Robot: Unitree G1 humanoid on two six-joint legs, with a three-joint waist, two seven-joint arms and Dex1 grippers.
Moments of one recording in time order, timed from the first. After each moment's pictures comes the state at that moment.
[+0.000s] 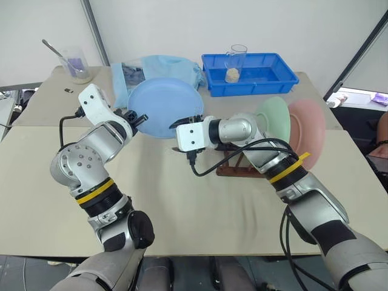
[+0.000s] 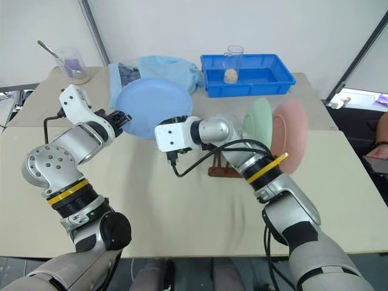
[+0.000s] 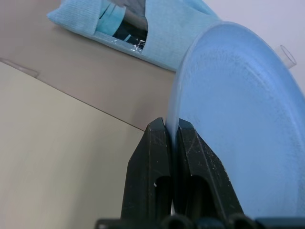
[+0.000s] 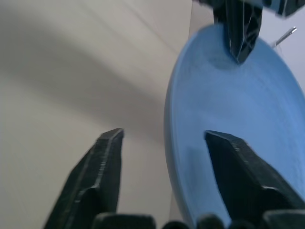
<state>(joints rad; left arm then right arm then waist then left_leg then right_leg) -0.88 0.05 0.68 -0.25 -0.55 1.33 0.30 -1.07 -0.37 0.53 0.40 -0.27 -0.19 0.87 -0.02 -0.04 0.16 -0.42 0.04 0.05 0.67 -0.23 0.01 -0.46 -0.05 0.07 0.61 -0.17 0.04</state>
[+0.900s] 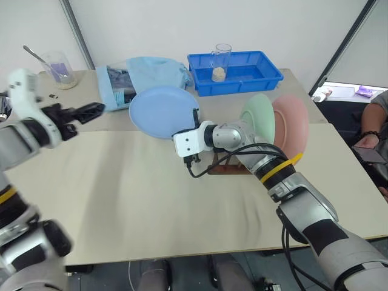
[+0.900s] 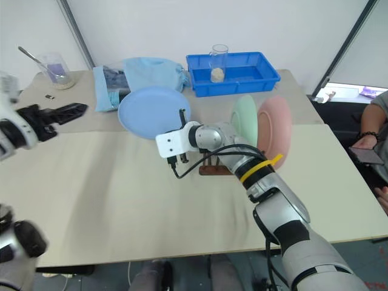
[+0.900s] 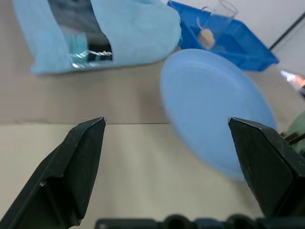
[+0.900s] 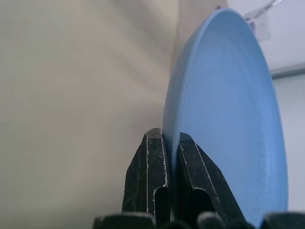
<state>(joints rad) -0.64 0.87 0.62 -0.13 -0.73 1.31 -0.48 -1.08 -0.25 0.47 0.60 -0.39 -0.28 0.71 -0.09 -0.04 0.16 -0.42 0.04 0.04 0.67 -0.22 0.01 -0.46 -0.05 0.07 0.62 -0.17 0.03</state>
